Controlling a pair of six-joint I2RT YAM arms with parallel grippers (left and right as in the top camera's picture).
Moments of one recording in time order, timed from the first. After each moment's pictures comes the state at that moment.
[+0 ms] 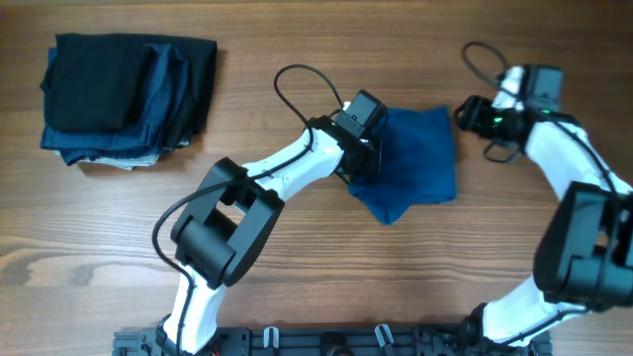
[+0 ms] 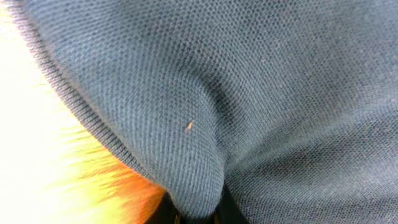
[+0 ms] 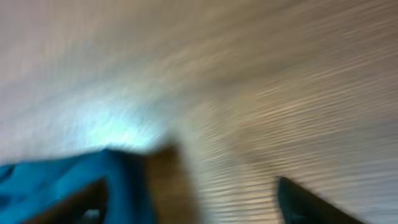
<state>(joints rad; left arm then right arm) -0.71 2.13 1.47 -0.52 0.14 -0.60 -0.24 1.80 1.14 -0.37 -0.25 0.21</state>
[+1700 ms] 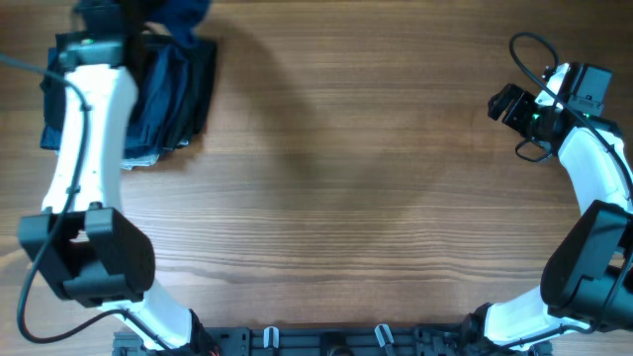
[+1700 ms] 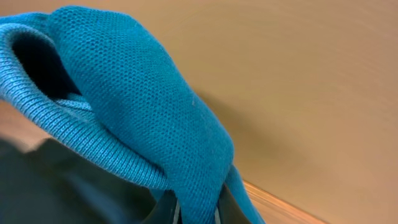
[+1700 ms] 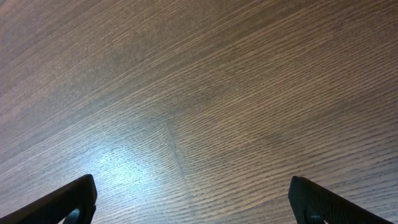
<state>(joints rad) 0.08 1.86 1.76 -0.31 -0.10 -0.43 -0.33 1.74 1.16 -0.41 -0.21 0.22</state>
